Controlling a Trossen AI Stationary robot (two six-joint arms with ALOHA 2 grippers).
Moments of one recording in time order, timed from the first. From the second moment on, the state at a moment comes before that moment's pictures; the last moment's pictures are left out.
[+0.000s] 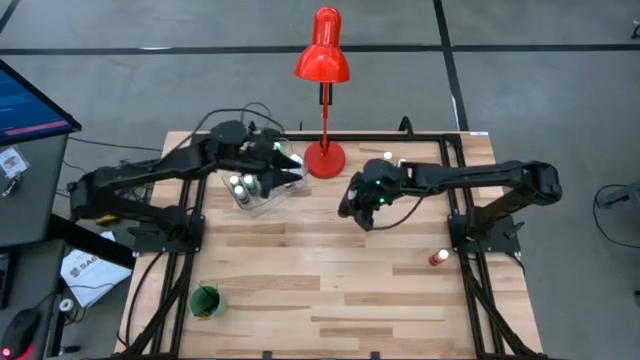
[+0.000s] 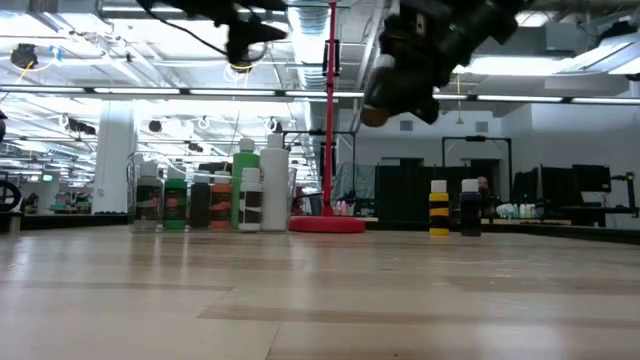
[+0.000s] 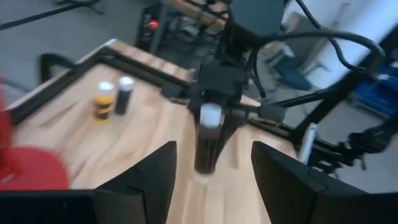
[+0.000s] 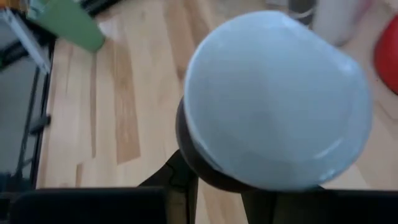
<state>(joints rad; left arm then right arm) 0.36 1.14 0.98 -0.14 0.33 -0.28 -0.14 1.41 0.98 -0.32 -0.20 0.32</state>
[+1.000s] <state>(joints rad) 0.21 1.54 0.98 0.39 0.47 -0.31 -0.08 1.49 1.10 -0.35 -0.18 0.30</state>
